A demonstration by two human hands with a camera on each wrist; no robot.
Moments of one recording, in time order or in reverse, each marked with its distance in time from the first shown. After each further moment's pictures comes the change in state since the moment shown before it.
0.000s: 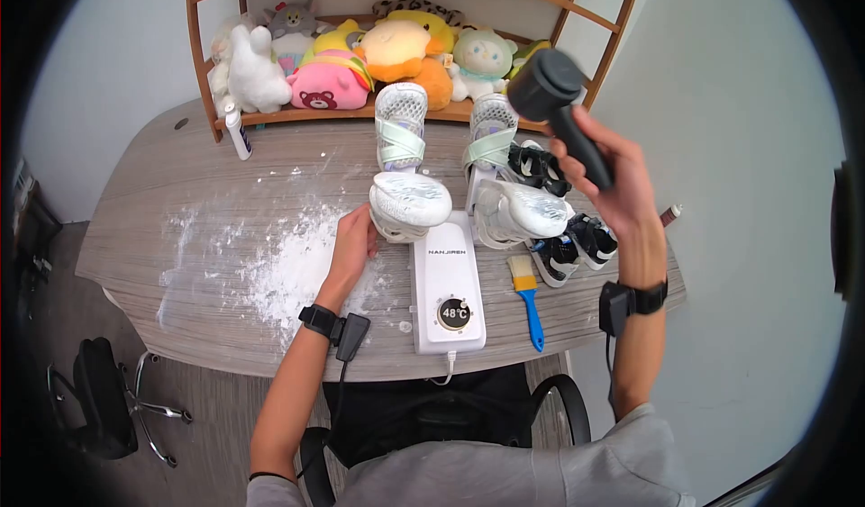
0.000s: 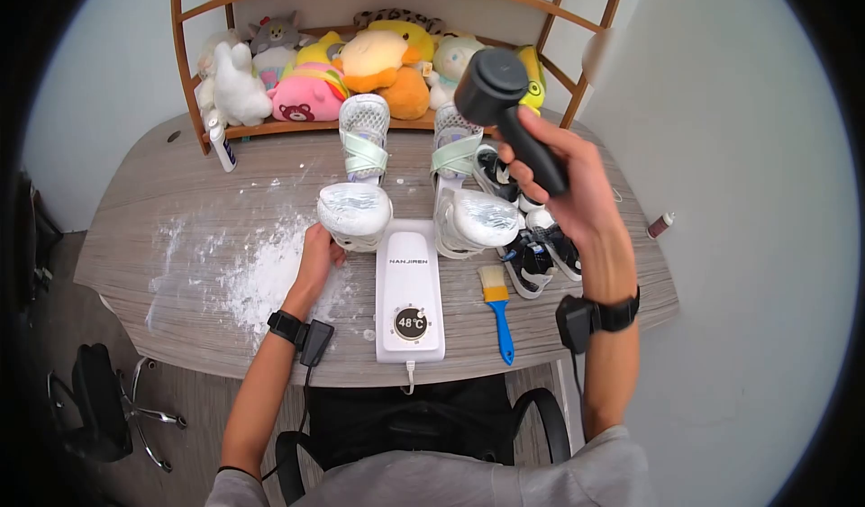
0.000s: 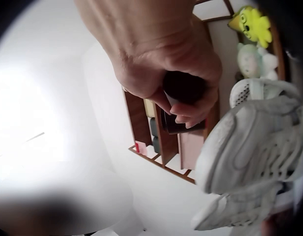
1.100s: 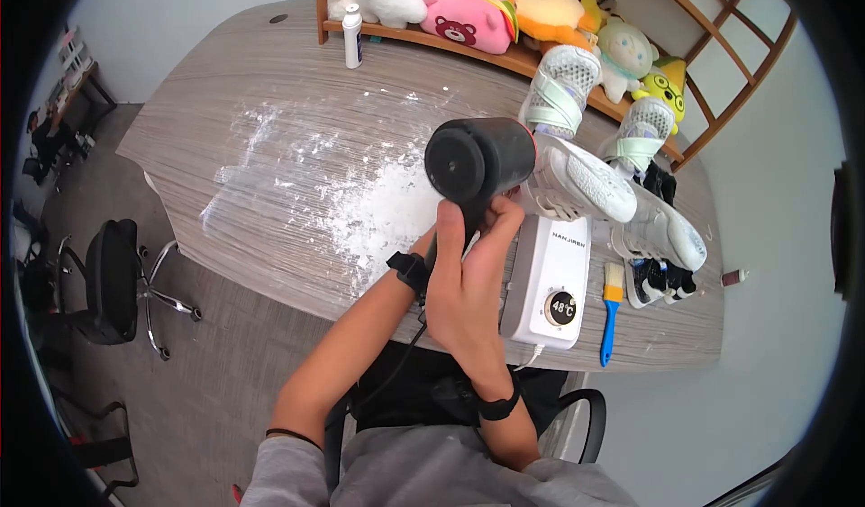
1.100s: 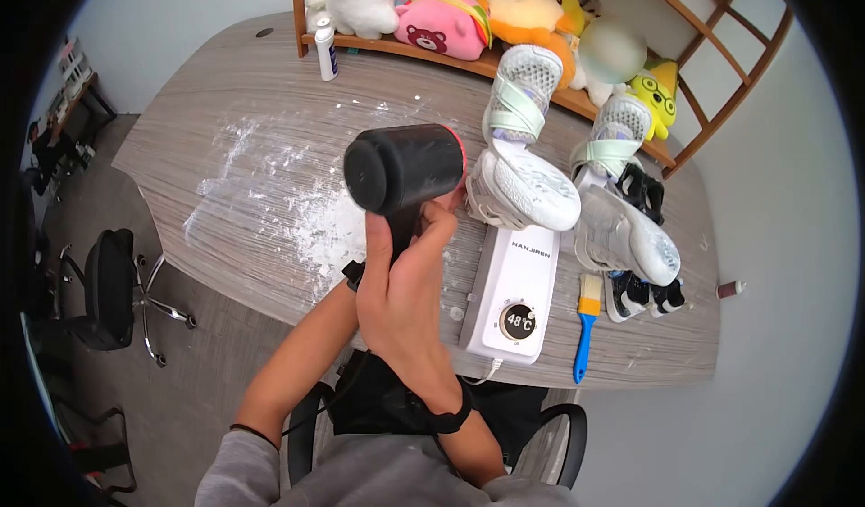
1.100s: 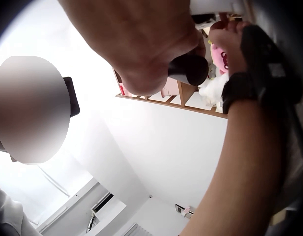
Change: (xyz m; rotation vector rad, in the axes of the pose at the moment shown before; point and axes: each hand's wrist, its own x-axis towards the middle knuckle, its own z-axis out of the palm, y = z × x) left_hand -0.057 -0.009 -0.013 -0.382 0.000 0.206; right_hand -0.050 0.187 0.234 -0.269 0.083 -0.287
